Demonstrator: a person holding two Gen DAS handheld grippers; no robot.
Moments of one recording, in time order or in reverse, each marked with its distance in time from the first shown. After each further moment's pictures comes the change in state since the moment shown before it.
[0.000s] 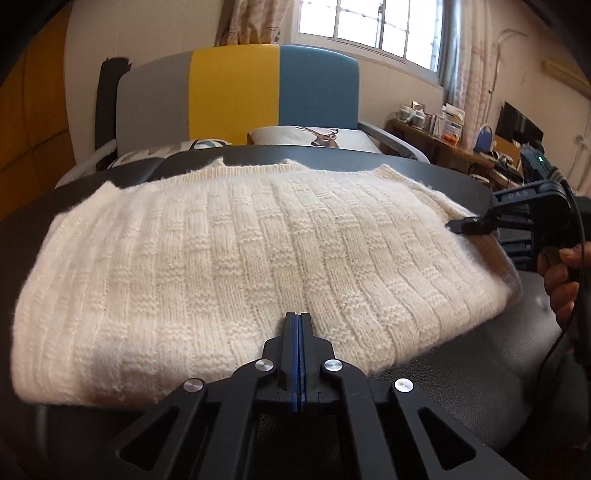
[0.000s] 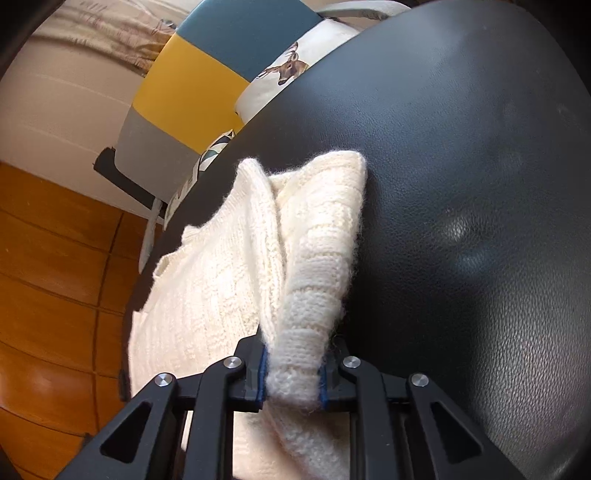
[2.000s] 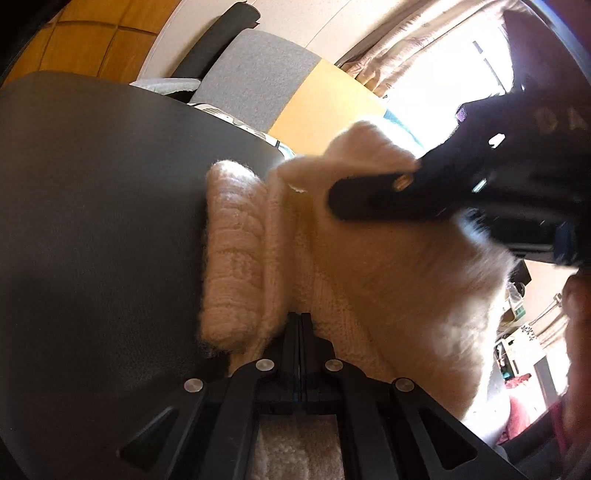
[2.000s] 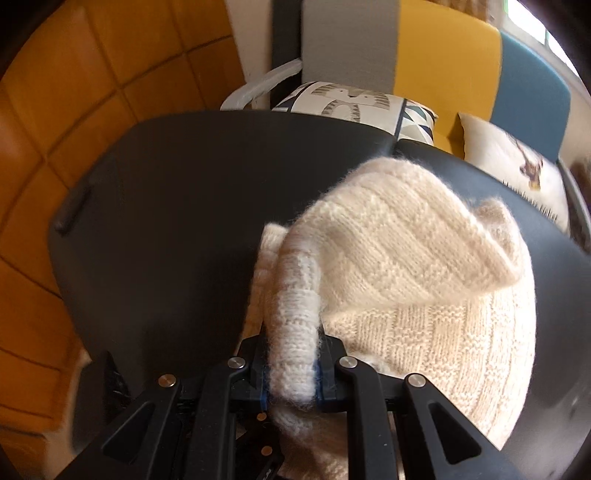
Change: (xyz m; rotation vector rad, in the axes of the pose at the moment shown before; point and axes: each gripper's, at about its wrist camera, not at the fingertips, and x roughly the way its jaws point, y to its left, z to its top) left arm -0.035 0.229 -0.033 -0.495 -0.108 -0.202; right arm 0.223 0.390 -0.183 -0.905 0.221 -0.334
